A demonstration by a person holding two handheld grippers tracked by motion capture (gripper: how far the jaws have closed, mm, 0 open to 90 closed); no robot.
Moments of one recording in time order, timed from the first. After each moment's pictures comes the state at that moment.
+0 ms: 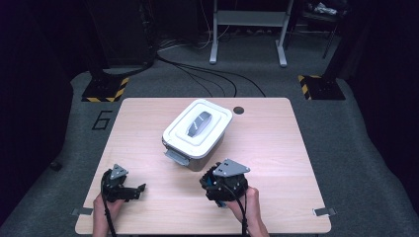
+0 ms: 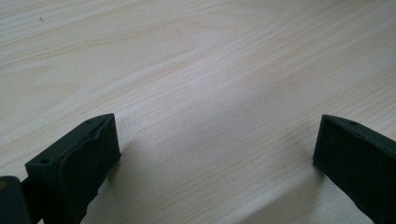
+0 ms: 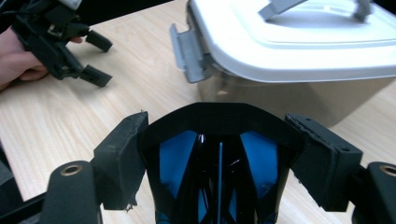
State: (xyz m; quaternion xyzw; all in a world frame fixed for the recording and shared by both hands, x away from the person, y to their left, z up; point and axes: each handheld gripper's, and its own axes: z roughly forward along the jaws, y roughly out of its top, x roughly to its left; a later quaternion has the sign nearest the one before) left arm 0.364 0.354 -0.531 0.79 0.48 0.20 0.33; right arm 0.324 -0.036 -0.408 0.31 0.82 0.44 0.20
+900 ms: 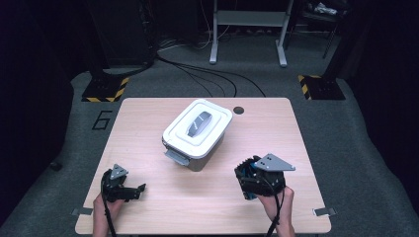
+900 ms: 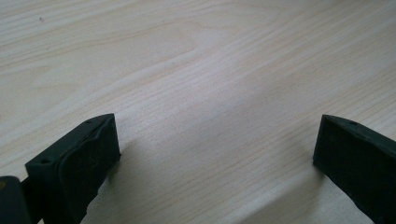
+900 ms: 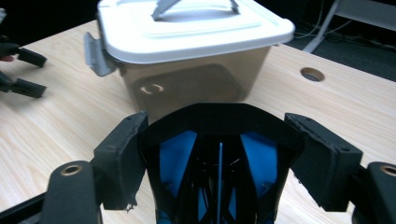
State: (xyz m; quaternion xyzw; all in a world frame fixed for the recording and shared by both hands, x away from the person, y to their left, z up) left arm 0.364 0.353 -0.531 0.79 0.48 0.20 0.33; right arm 0.324 -0.124 -0.395 0.39 0.77 0.44 0.25
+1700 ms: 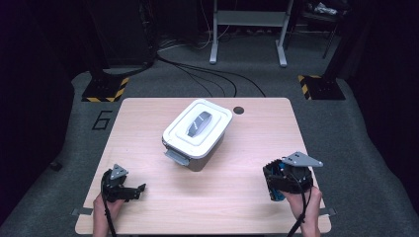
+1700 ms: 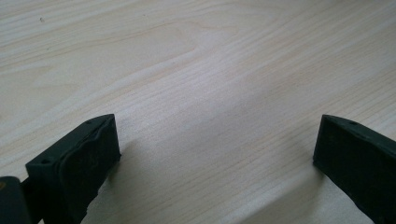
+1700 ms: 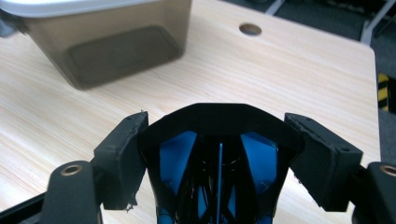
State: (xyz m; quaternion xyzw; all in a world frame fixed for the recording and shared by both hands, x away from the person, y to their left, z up) left arm 0.364 0.353 -0.531 0.79 0.48 0.20 0.33; right arm 0.330 -0.190 -0.396 0.46 0.76 0.37 0.26
